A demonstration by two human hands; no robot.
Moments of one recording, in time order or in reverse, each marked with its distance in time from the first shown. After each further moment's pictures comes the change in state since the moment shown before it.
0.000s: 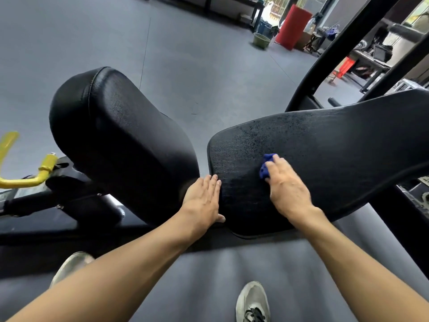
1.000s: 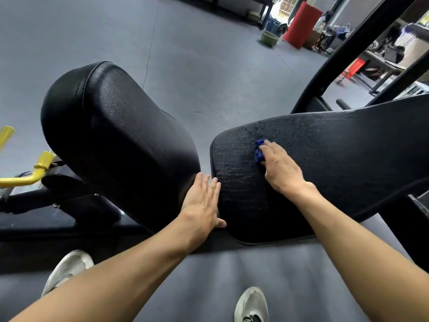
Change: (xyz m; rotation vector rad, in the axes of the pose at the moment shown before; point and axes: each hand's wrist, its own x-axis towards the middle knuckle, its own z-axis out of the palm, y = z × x) left_hand 0.004 0.000 -0.002 0.105 -0.084 -0.027; right_hand 0.070 -0.012 -0.009 0.075 -0.106 0.011
